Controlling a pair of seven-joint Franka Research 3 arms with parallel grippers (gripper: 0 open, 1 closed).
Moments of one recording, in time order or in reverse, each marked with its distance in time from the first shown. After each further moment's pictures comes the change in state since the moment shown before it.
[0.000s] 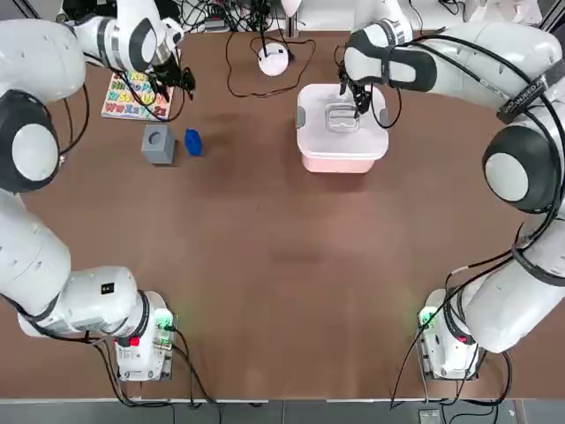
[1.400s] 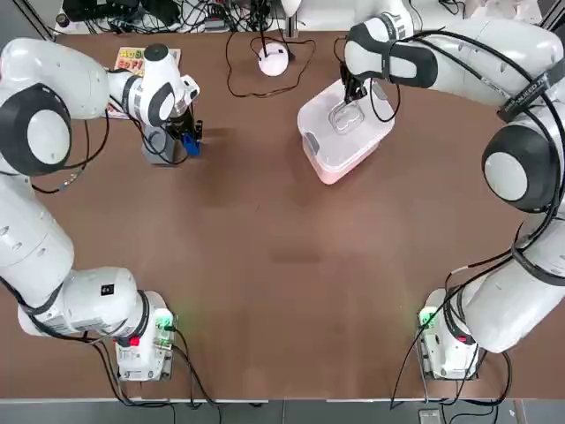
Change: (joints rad) left arm -0.015 0.091 0.000 -0.207 0.159 0.239 -0.125; right arm -0.001 0.000 -0.004 0.032 0.000 0.004 0.000
